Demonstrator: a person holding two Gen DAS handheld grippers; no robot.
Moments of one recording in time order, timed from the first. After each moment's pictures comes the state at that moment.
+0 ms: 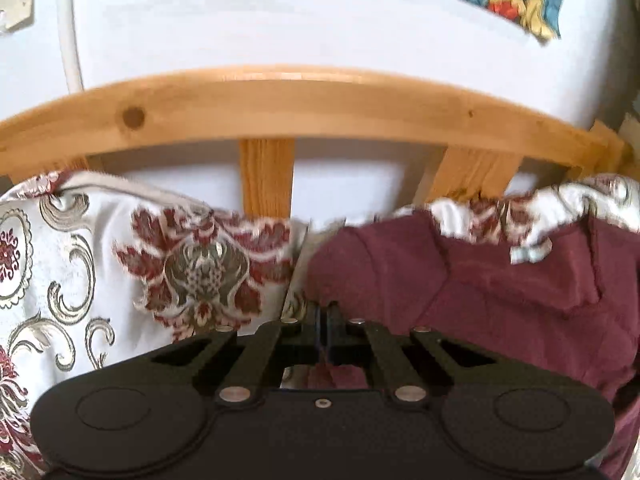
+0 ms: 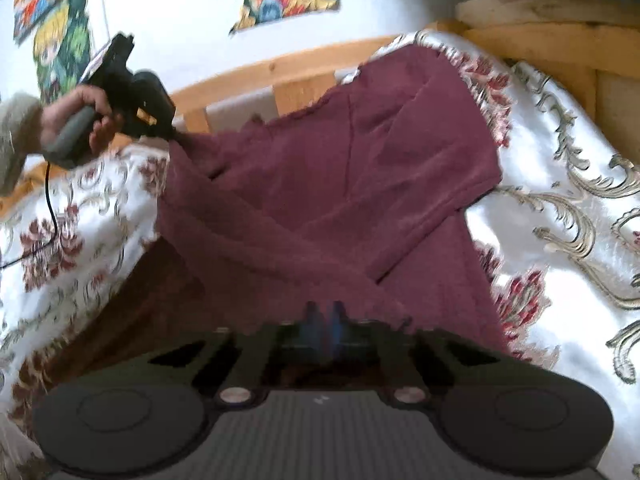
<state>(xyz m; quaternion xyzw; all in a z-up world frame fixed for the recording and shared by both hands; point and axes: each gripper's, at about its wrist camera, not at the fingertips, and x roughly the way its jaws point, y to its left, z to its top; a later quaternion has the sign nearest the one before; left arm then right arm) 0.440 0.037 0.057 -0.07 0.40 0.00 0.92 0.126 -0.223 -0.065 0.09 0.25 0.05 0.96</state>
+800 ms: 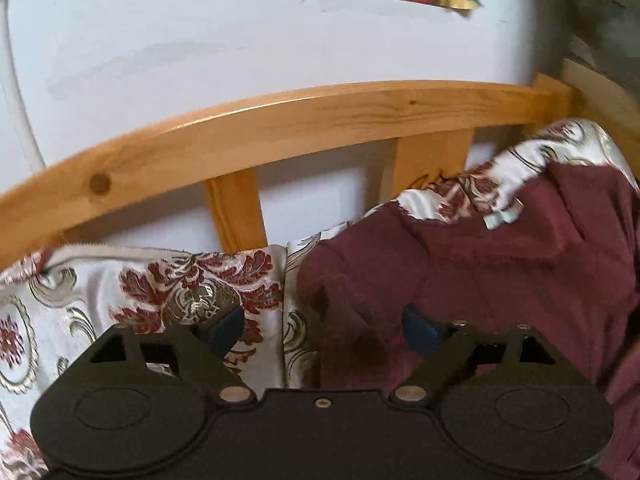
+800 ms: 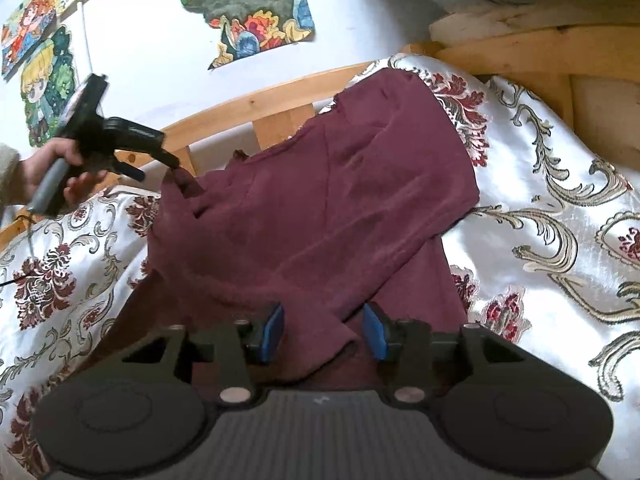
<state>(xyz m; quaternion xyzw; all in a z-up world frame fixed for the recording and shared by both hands) 0.424 0.032 0.058 0.05 0.37 -0.08 0.93 0.135 -0.233 -0.069 0.14 0.24 0.04 0.96</state>
